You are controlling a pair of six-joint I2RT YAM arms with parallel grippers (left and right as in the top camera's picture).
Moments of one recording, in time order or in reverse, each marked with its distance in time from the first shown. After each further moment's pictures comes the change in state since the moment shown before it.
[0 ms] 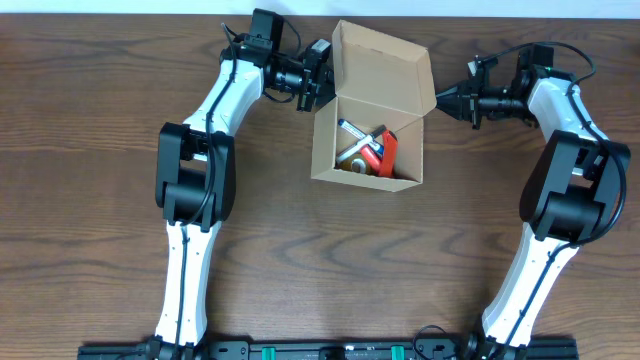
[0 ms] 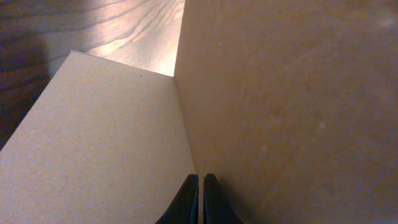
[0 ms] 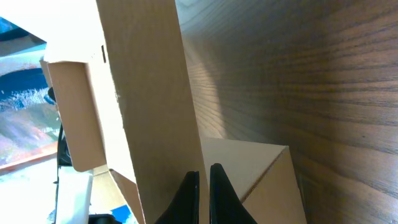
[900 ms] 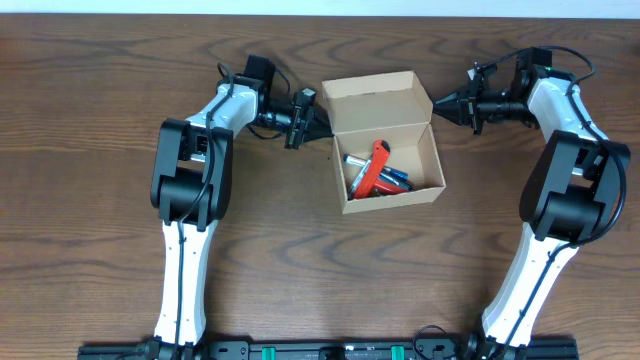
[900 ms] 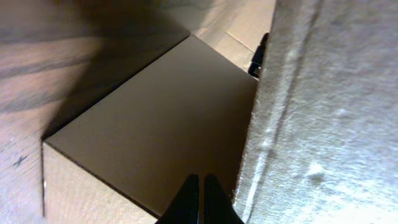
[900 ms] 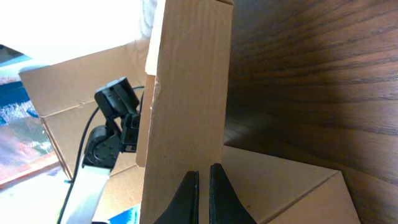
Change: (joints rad) left arm 0.027 -0.005 -0.271 -0.062 -0.045 0.078; right arm 0.000 0.000 0.000 -0.058 0.071 0.010
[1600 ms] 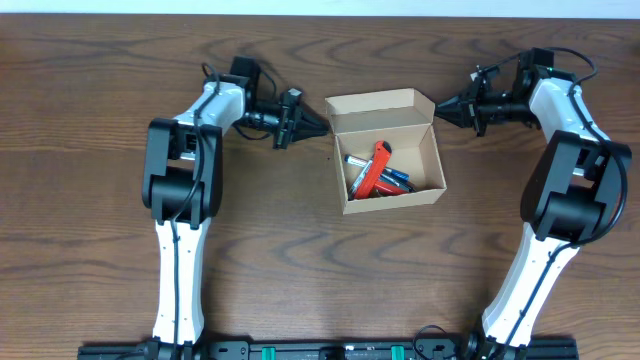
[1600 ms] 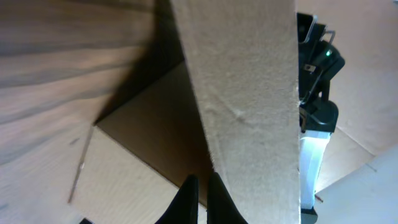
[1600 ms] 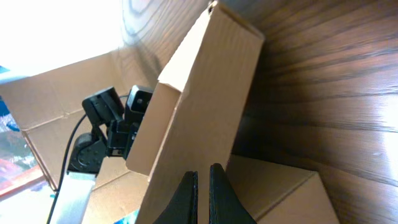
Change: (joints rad) left arm 0.043 0.000 0.000 -0.097 -0.034 0.075; right arm -0.003 0.000 0.000 -0.011 0.070 0.013
